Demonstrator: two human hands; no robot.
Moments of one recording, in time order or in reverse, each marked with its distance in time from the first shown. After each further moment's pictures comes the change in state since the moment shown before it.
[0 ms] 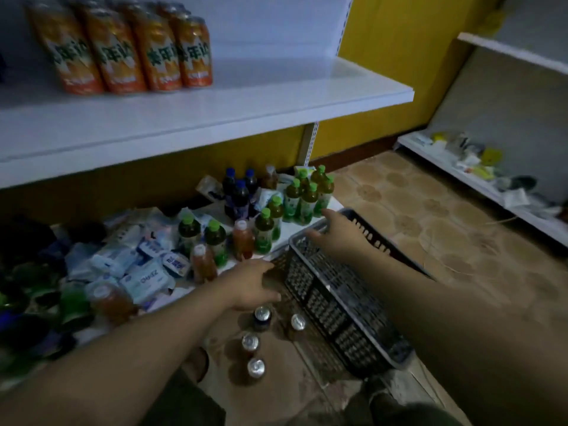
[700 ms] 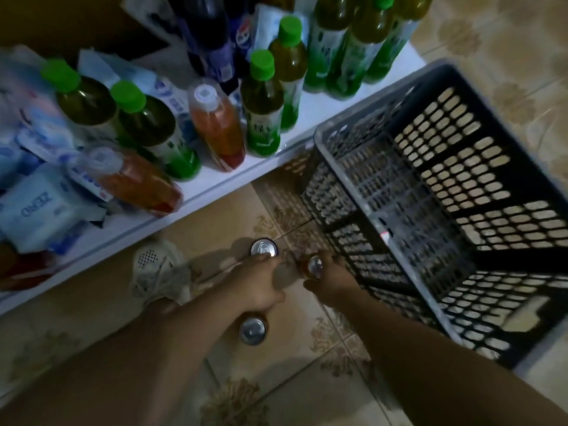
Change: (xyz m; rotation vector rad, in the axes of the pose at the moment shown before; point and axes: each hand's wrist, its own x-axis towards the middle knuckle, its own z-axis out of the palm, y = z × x) left_hand 0.214 -0.147 0.232 -0.092 -0.315 -0.210; right_hand 0.114 0.223 0.339 -0.060 -0.556 0.440
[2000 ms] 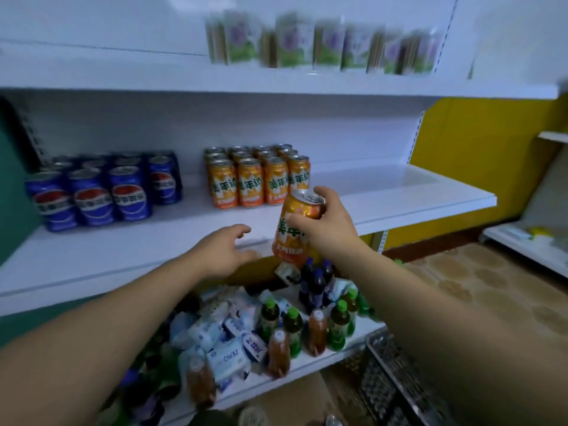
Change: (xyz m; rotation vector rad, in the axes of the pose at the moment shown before) left_hand -0.455 0.042 -0.316 -0.056 0.932 0.071; right_hand -0.463 -0.285 -0.244 0.708 0.531 -1.050
